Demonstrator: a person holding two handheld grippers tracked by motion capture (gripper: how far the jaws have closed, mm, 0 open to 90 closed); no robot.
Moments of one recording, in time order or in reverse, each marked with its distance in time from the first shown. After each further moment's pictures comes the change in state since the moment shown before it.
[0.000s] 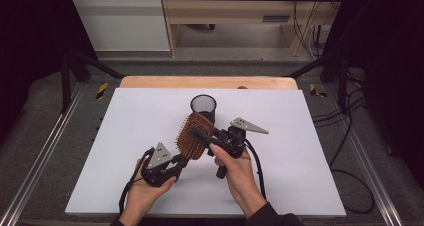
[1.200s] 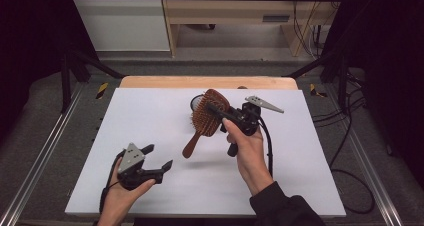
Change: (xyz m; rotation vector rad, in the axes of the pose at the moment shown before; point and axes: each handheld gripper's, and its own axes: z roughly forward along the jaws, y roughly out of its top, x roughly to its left) left arm 0.037 -0.030 -0.049 -0.163 0.131 -0.085; right arm -0.021 0.060 -0.009 -0.060 -0.134 -0.007
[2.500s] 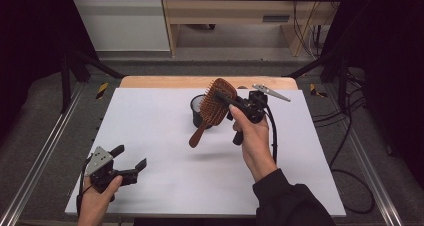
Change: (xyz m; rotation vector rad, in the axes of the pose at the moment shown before) left arm 0.042 -0.025 -0.027 -0.057 0.076 -0.095; right arm -0.013 0.027 0.004 -0.012 -0.063 0.021
